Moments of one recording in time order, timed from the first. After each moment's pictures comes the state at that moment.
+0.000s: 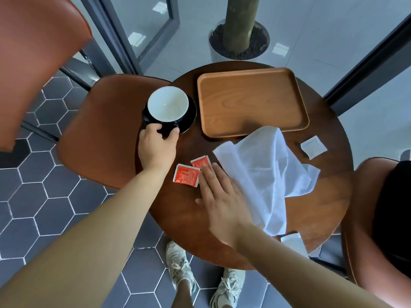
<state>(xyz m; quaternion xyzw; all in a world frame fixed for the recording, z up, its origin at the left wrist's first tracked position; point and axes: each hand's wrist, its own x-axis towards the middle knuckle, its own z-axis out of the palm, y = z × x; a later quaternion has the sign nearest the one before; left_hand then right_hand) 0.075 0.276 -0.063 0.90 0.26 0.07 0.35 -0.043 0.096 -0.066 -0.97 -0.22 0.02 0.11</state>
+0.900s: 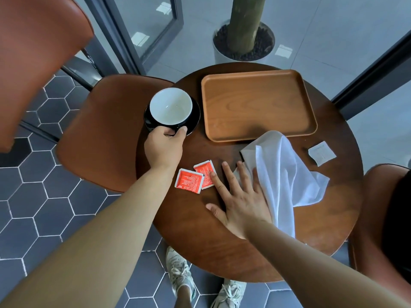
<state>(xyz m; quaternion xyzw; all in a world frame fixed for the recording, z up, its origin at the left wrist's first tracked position) 0.088 0.263 -0.062 0.84 0.29 0.07 0.46 -0.017 0.063 -0.105 -0.97 -0.18 0.13 0.04</state>
